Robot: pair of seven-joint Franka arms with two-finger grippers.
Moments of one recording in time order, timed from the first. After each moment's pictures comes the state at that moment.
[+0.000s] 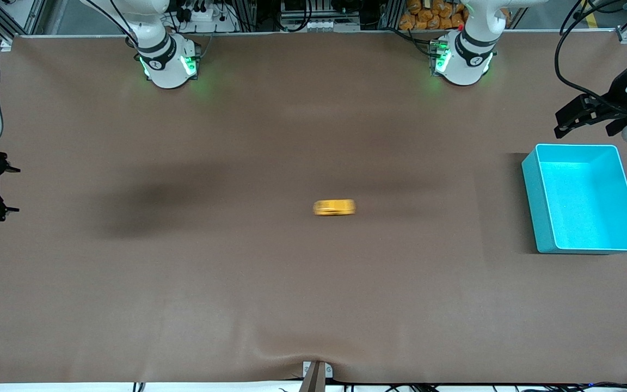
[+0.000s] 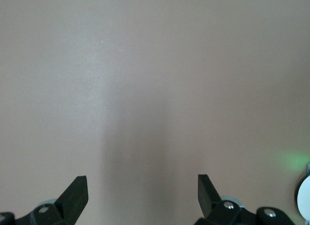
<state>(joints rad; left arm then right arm) 0.00 -0.03 -0.09 -1.54 0.01 1.52 -0.12 -0.16 0.27 -0.06 -1.58 -0.16 1.69 1.28</state>
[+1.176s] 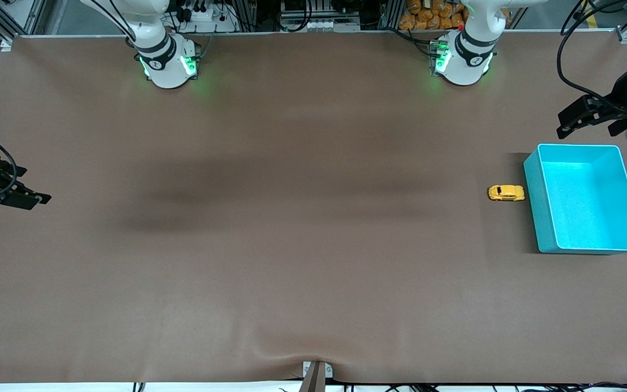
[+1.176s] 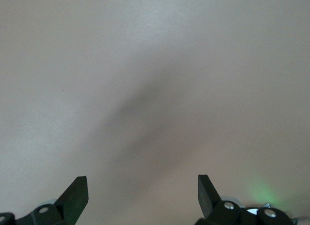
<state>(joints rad) 0.01 -0.03 -0.09 -1.55 0.01 1.52 -0.12 -0.17 0.25 0.00 -1.47 0.10 1.54 0.54</state>
